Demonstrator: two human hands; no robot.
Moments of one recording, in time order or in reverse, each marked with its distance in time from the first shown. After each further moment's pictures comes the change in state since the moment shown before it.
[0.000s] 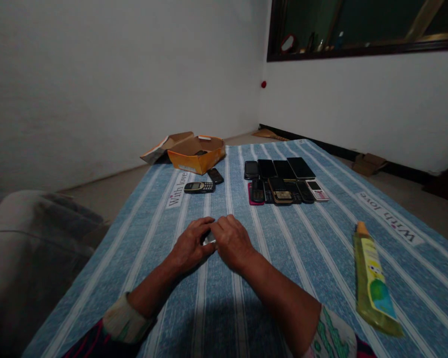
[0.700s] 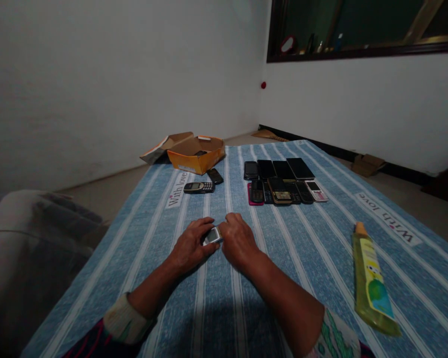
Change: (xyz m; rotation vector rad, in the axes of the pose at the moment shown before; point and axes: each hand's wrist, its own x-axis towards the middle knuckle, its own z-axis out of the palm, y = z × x) left_hand 0.000 0.000 0.003 0.039 0.020 -0.009; right_hand -0.002 0.003 -0.009 -0.015 -0.074 0.158
